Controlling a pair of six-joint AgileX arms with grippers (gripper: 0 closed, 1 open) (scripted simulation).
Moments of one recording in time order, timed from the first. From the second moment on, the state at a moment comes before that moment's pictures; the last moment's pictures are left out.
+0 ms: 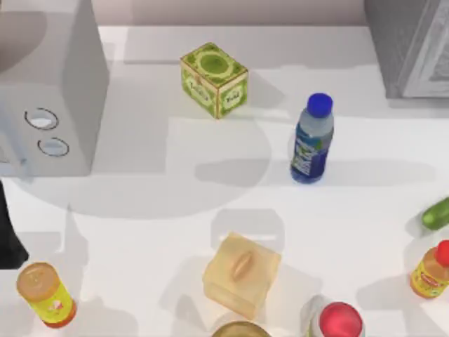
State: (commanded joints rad) left arm 0.00 0.00 0.00 0.00 0.00 0.00; right arm 0.00 0.00 0.00 0.00 0.00 0.00
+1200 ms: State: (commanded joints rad) left arm 0.00 0.00 0.00 0.00 0.00 0.00; right arm 0.09 1.46 0.34 1.05 -0.49 -0.12
